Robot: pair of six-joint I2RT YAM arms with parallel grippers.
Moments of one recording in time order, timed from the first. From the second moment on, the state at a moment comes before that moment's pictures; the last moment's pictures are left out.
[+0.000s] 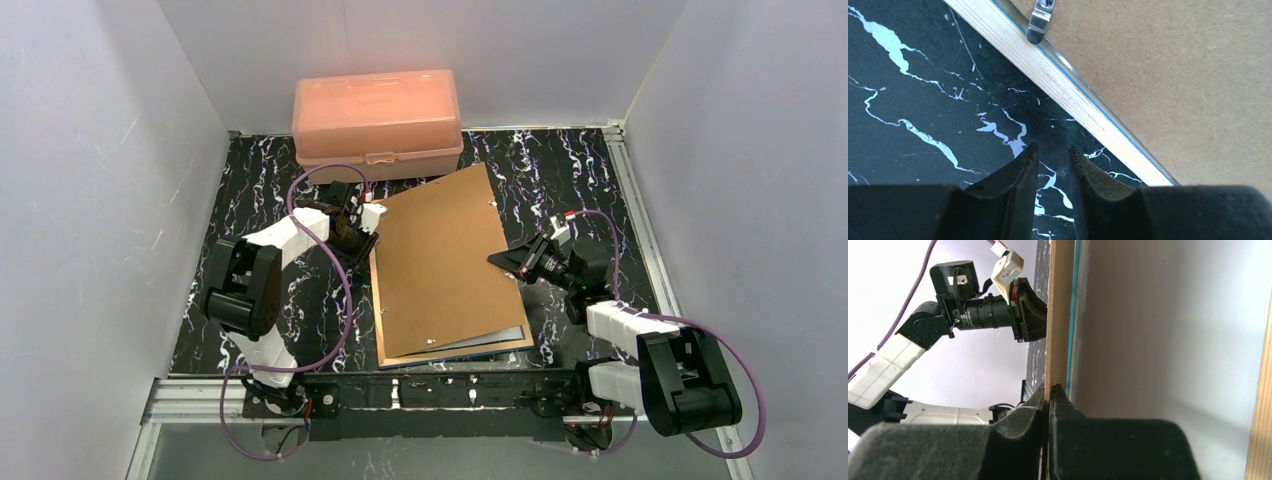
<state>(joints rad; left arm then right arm) -0.32 1.72 1.09 -0.65 0.23 0.28 0.21 1.18 0.26 0.69 -0.71 1.13</state>
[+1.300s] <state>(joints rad) -0.31 1.70 1.09 -0.66 0.22 0.25 0.18 1.26 0.24 0.82 -0.76 1.14</state>
